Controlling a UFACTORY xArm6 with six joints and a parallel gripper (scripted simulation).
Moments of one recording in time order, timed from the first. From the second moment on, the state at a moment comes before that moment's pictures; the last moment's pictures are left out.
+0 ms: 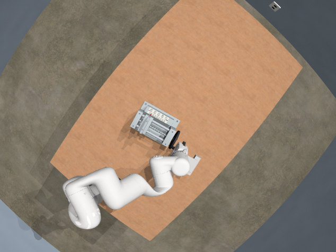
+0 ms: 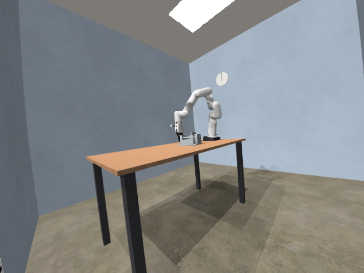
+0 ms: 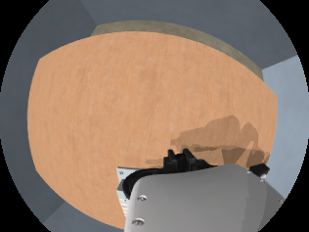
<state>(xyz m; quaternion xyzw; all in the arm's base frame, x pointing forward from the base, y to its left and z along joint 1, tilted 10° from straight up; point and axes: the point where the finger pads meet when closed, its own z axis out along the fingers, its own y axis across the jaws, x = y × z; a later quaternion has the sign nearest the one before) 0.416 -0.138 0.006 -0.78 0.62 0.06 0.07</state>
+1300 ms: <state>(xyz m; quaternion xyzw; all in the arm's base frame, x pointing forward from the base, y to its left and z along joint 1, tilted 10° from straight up) 0.466 -0.121 -0.026 -0.78 0.62 0.06 0.07</state>
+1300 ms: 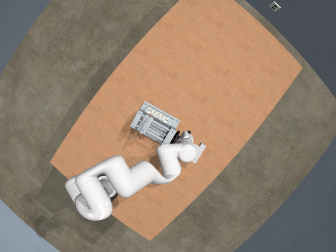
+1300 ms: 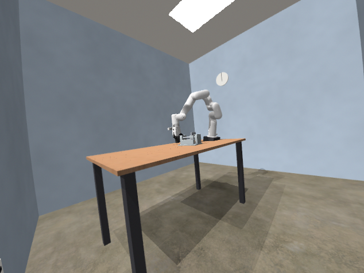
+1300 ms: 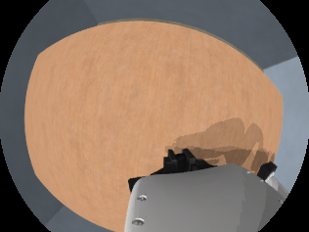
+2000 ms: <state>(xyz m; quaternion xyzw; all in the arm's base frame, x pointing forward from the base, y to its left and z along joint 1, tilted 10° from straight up) 0.480 -0.127 0.025 -0.78 0.62 0.06 0.07</state>
